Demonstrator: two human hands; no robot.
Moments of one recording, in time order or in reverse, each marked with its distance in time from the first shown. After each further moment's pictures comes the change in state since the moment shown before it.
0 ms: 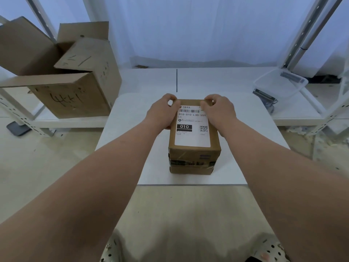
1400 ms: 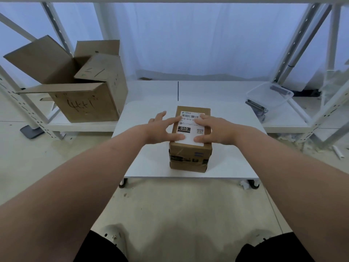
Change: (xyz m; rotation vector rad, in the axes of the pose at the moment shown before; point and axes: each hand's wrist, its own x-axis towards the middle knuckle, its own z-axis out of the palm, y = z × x) left_hand -0.066 -0.003 -0.041 0.649 -0.352 0.076; right_hand -0.057 -0.006 -0.040 -0.589 -0.555 -0.275
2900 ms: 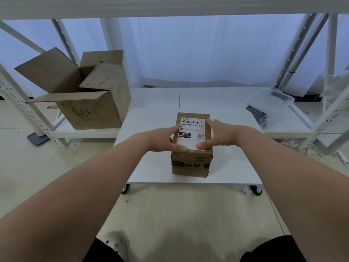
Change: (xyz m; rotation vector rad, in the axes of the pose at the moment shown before) left_hand -0.016 0.020 -0.005 -0.038 -0.125 0.004; right_hand 0.014 0.014 -0.009 0.117 -0.070 0.107
